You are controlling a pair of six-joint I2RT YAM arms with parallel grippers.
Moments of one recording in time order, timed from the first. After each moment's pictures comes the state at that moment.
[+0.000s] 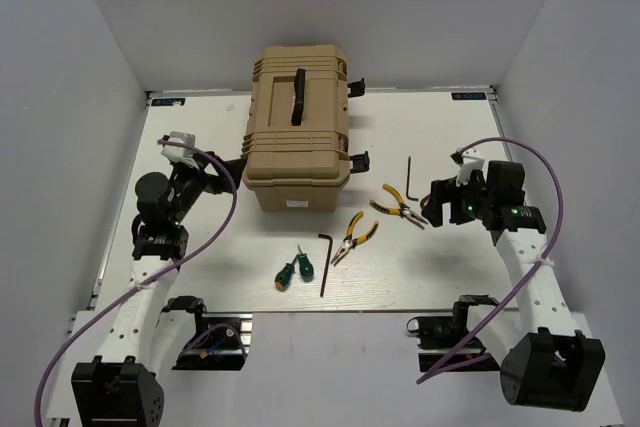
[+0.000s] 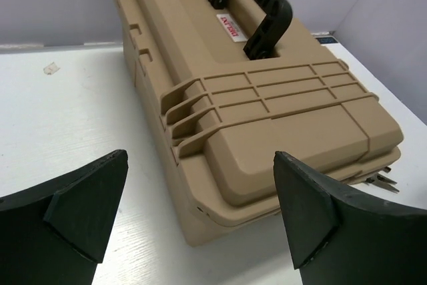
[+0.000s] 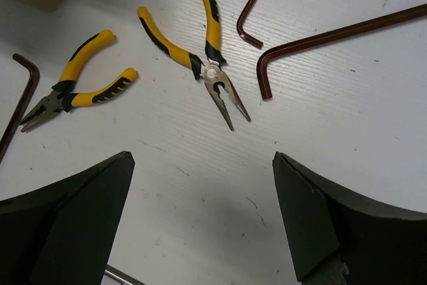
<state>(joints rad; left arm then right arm) -0.02 0.80 0.56 0.25 0.41 -0.24 -0.04 0.95 0.74 -0.61 -0.46 -0.19</state>
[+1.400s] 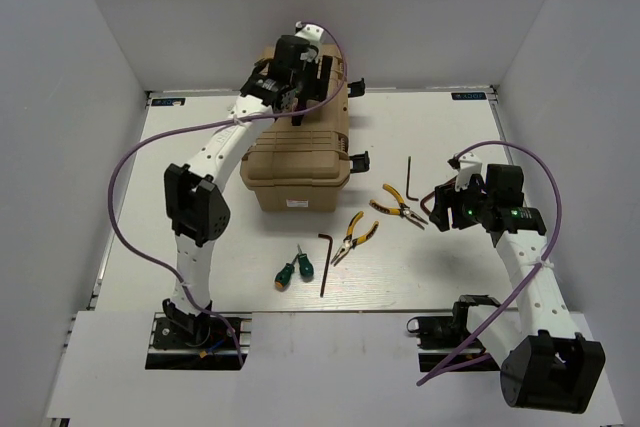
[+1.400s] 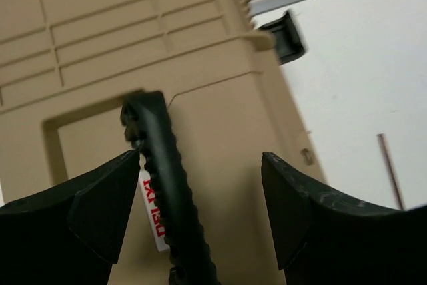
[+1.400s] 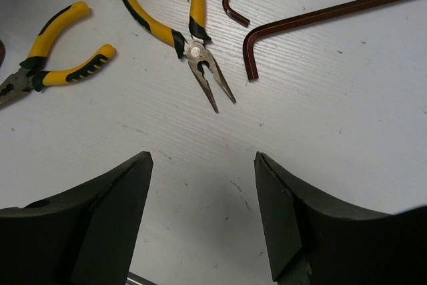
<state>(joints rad) -0.50 2.08 2.16 -0.52 -0.11 -0.08 -0.04 0.93 0.74 -0.67 -0.40 -0.27</state>
